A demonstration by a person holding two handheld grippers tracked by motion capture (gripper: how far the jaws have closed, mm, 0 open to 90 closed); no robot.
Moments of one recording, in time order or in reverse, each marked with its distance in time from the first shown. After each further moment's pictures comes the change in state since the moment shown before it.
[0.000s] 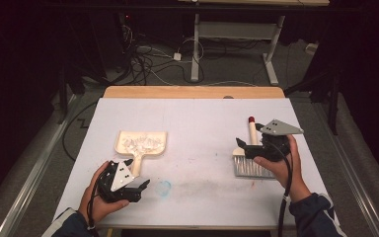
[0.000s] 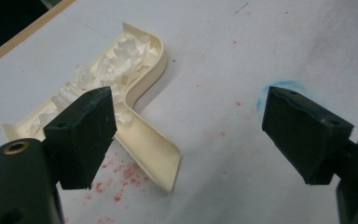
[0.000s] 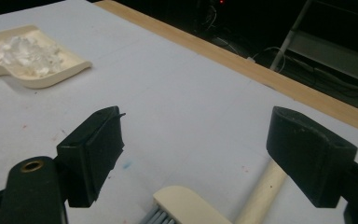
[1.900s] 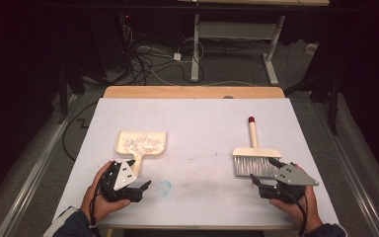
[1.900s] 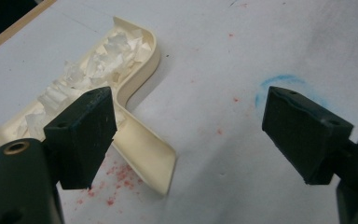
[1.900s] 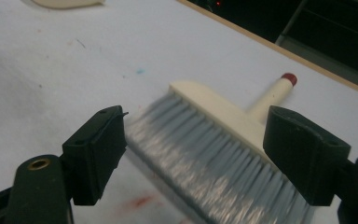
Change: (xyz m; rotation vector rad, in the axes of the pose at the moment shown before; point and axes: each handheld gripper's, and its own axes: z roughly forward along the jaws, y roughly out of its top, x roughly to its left) left arm 0.000 -0.001 0.008 0.027 -0.017 0.022; right arm 0.023 -0.104 -0.045 -0.031 -0.053 -0.103
